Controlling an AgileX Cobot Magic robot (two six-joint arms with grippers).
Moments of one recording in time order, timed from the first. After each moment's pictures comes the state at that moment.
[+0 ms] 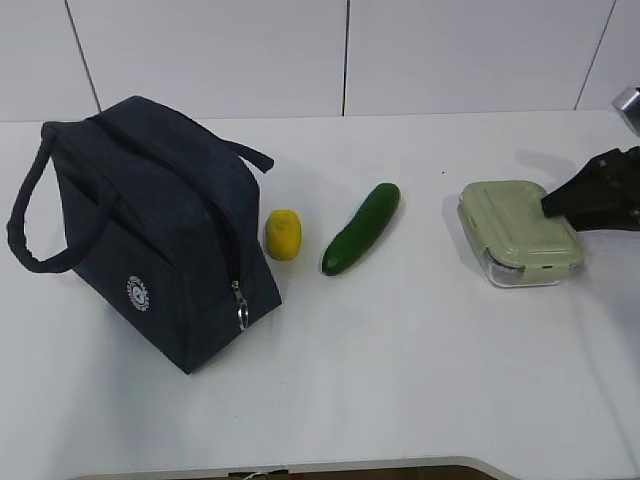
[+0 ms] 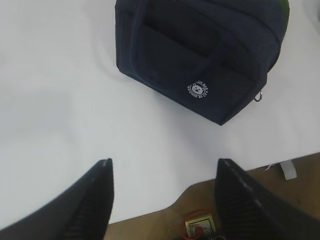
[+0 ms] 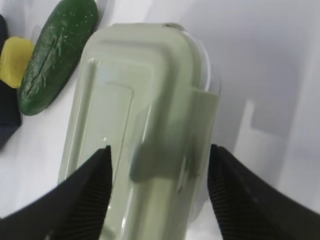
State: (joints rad) left arm -0.02 0.61 -0.92 -0.28 1.17 0.17; right arm -0.40 2.16 -1.53 0.94 1.20 -1.02
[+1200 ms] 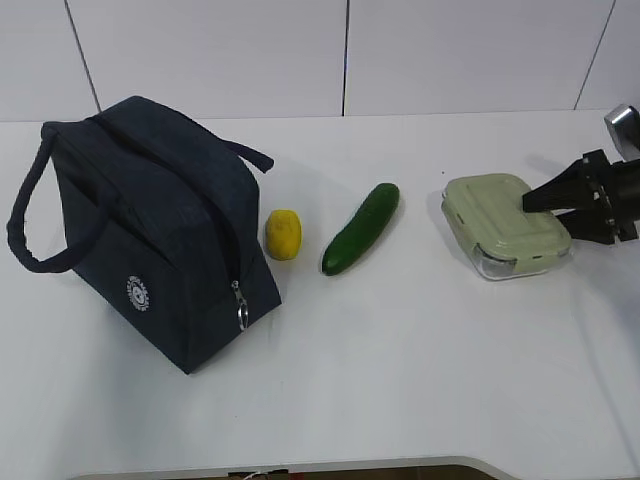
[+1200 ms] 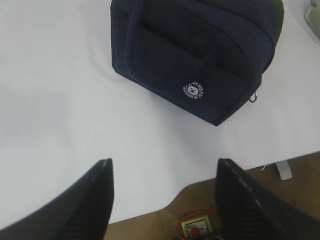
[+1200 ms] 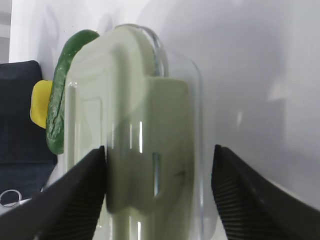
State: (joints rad) left arm -0.02 0.61 -0.92 -0.29 1.17 0.17; right arm -0.40 2.26 -1.53 1.11 1.20 -0.98
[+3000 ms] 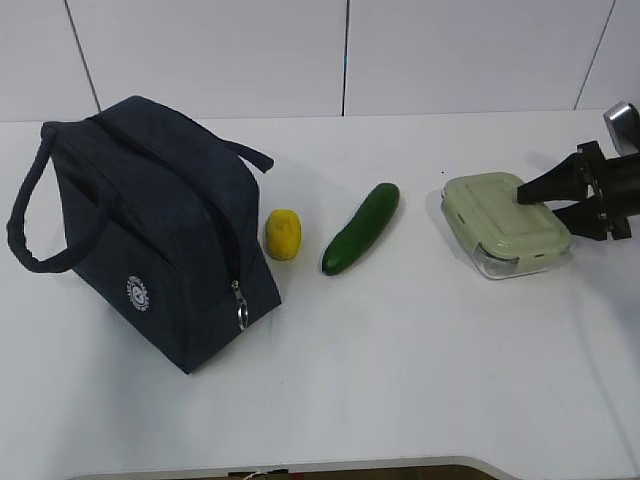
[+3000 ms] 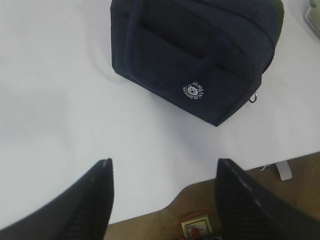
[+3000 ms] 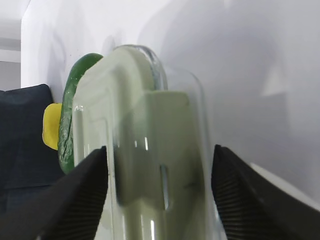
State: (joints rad) left arm -0.02 0.61 -0.92 -0.29 1.17 0.17; right arm -0.39 2.26 -1.53 1.16 1.19 -0.92
